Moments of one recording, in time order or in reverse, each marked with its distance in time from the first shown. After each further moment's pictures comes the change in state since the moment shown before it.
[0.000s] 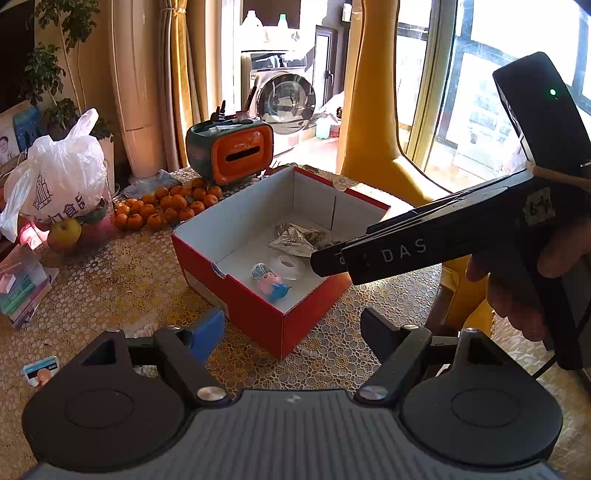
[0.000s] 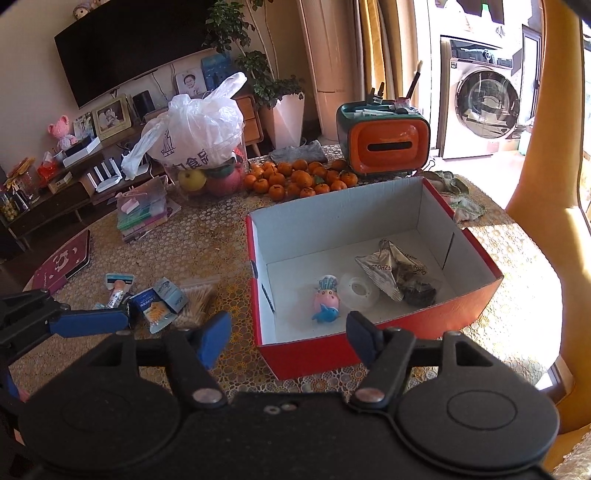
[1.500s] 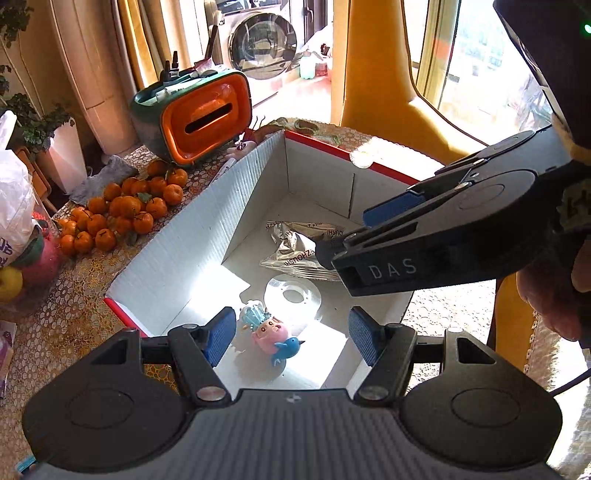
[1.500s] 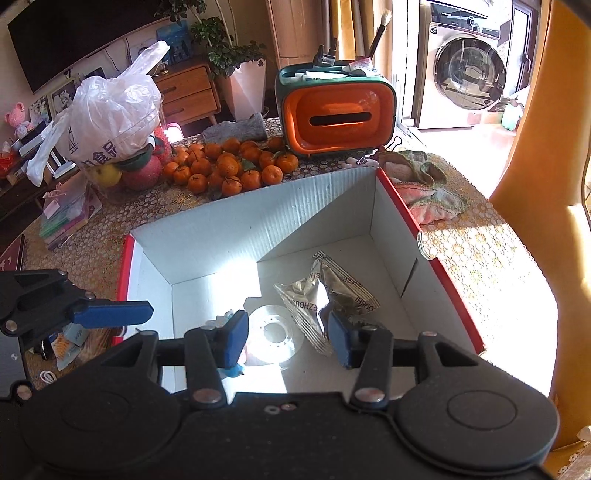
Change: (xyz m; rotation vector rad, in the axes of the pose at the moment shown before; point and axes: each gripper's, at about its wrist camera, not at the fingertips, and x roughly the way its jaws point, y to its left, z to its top) left arm 0.168 -0.002 0.084 0.131 0.211 -0.001; right arm 0.102 -0.087 0.057 0.026 0.120 -0.087
